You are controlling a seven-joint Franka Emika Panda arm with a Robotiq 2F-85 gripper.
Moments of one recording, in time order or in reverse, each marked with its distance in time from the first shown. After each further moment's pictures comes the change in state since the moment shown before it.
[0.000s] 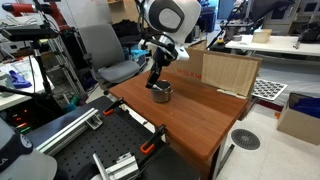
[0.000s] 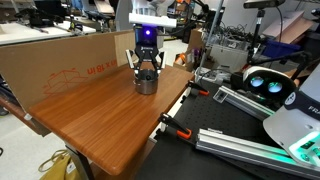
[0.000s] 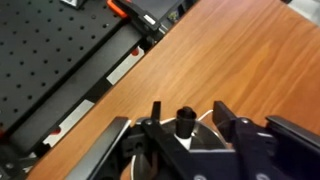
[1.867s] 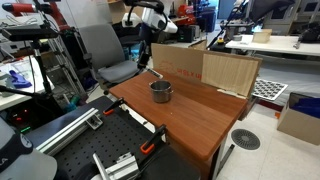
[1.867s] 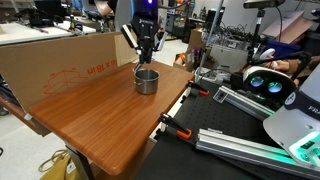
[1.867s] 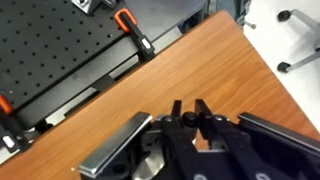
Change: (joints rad) arm 0.051 -0.263 0.044 -0.128 -0.069 0.018 -0.049
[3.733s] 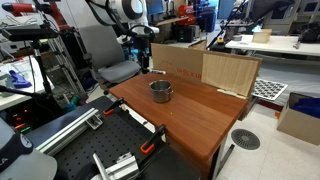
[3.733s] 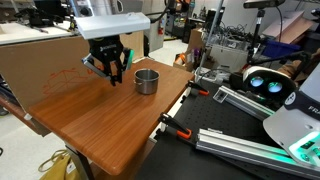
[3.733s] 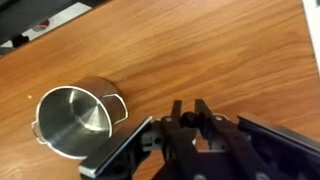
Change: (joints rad) arm 0.212 0.220 0.052 0.134 -0.510 0.263 0.379
